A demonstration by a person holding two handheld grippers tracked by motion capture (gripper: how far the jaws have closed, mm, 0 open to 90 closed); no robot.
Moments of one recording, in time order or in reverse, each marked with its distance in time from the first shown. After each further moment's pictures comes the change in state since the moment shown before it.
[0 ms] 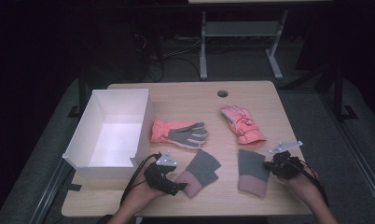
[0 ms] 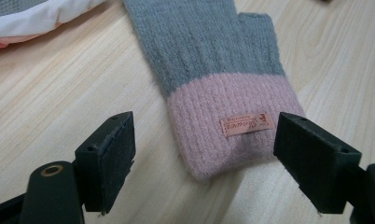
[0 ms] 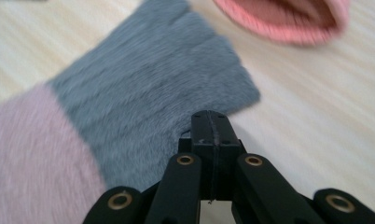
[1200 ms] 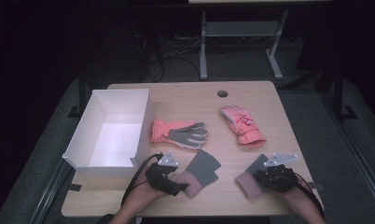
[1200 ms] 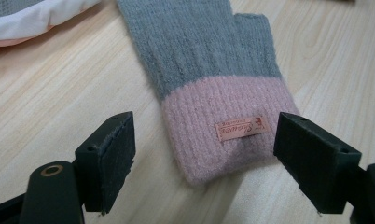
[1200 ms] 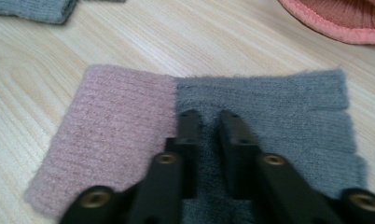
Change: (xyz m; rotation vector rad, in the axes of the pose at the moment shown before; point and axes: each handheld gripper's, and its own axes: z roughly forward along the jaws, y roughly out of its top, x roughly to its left) left arm -0.003 0.002 0.002 0.006 -0.006 0.004; right arm 0.040 -0.014 -0.003 -0.063 0.056 -0.017
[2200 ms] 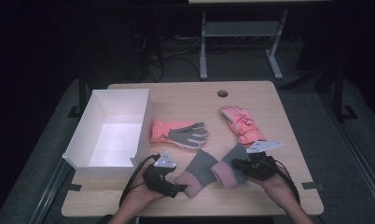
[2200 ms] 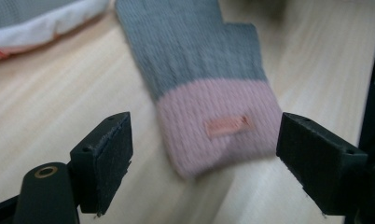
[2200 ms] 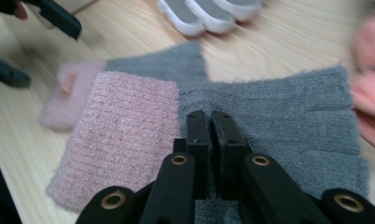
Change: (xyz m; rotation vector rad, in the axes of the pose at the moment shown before) left arm -0.006 -0.004 -0.013 -0.021 -0.006 0.011; right arm 0.033 0.064 0.003 -0.138 0.160 0.022
